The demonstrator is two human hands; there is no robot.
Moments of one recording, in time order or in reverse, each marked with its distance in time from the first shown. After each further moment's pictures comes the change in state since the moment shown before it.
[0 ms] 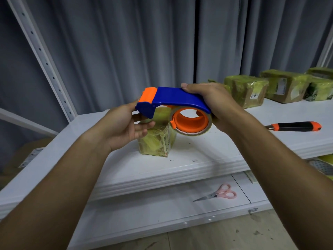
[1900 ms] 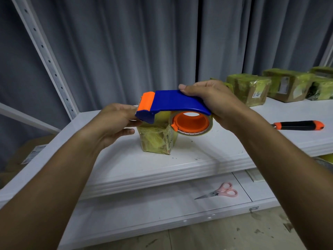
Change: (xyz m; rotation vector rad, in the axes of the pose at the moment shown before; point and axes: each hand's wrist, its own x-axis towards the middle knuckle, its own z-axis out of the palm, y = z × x) left_hand -0.003 0.002 -0.022 0.494 0.115 0.101; right_hand -0.001 -0.002 -0.001 -0.165 -0.112 -0.053
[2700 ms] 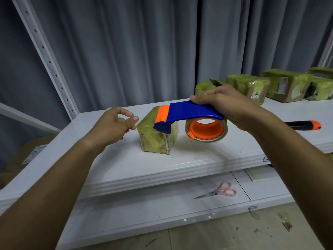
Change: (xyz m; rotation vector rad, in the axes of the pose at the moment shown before) left_hand 0.015 -0.036 -0.014 0.246 0.166 0.084; right_hand -0.008 0.007 -0.026 -0.237 -0.020 0.077
